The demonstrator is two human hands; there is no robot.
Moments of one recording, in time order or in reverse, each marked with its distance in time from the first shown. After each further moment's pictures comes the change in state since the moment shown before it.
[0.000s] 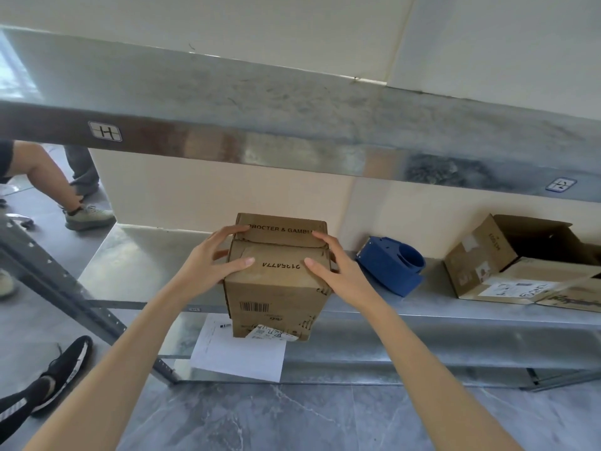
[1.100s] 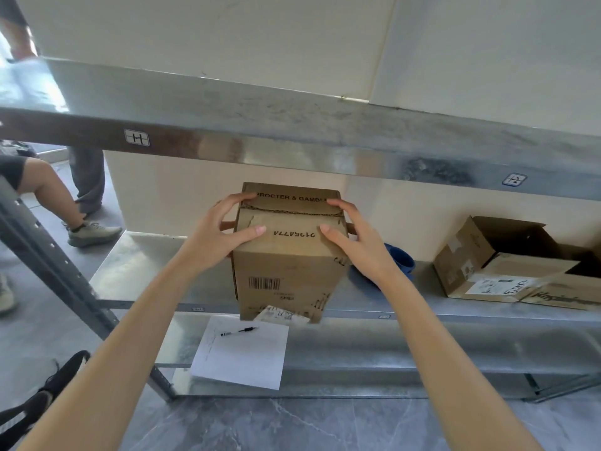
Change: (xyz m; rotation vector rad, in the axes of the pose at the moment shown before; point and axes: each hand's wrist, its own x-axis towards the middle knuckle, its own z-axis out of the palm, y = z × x) left_hand -0.009 0.077 -0.011 -0.031 0.092 0.172; right_hand -0.027 -0.061 -0.043 0.035 0.173 -0.154
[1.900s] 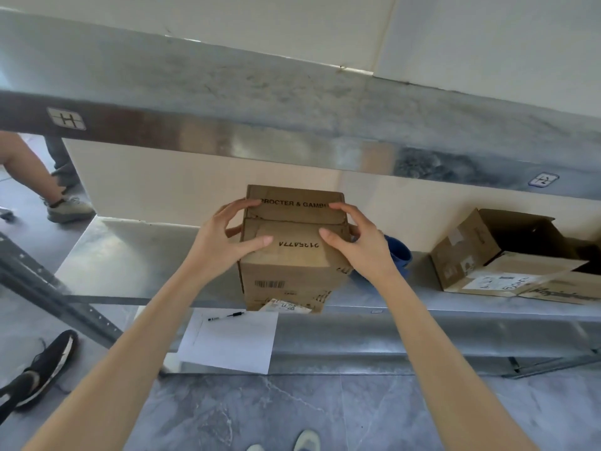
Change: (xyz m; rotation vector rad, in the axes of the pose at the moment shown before) left_hand 0.023 -0.042 0.045 0.037 0.008 -0.085; right_hand 0.024 0.048 -0.010 -0.094 0.084 0.154
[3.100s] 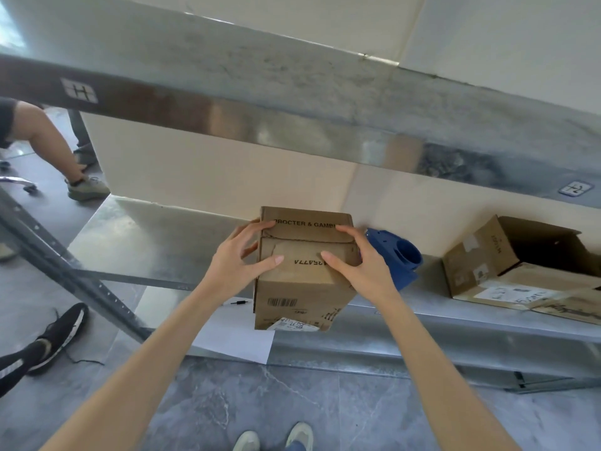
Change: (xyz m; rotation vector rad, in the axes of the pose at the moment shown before) left_hand -0.040 -0.016 0.036 -0.055 0.022 -0.080; right_hand -0.019 0.033 0.014 -0.057 -0.092 0.059
